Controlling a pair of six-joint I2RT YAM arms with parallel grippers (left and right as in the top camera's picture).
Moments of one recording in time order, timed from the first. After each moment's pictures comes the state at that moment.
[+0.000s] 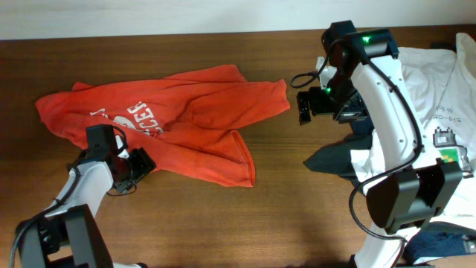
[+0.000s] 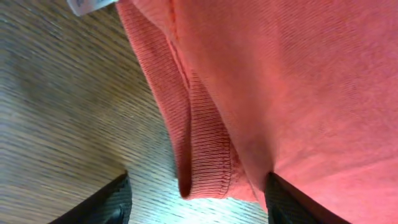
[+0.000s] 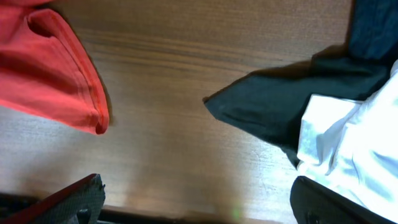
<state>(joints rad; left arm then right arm) 0.23 1.61 0.79 -0.49 0.20 -0.41 0.16 1.96 1.99 -1.62 -0.11 0.10</state>
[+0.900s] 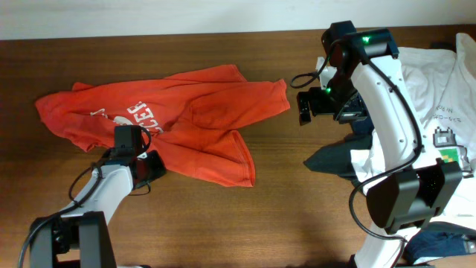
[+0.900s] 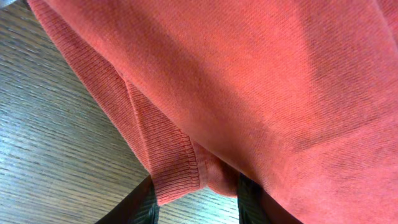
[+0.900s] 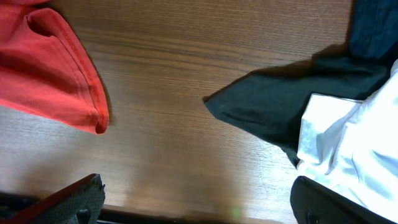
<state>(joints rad) 0.05 1.58 0.73 -0.41 0.04 -0.41 0.16 1.96 1.99 -1.62 -0.11 0.11</state>
